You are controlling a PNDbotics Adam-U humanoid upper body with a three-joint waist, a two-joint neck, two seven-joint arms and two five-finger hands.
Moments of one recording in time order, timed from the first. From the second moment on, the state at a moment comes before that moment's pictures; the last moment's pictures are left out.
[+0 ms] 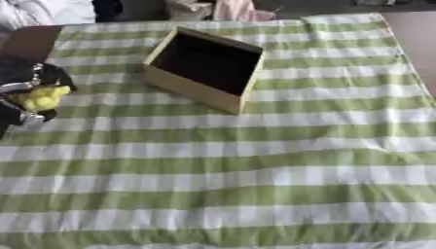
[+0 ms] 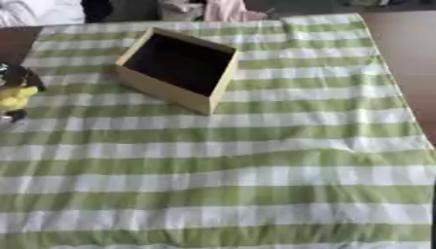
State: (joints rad) left arm -0.81 0.75 -0.24 -1.04 -0.89 -0.80 -0.28; right arm -0.39 -0.28 -0.31 -1.96 0.33 -0.07 -0.10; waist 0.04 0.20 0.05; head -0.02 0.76
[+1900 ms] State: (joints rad) left arm -1.26 0.12 -0.12 -0.71 -1.21 -0.74 -0.33; right arm -0.41 -0.25 -0.29 -1.96 0.30 -0.08 -0.07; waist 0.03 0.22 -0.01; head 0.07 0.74
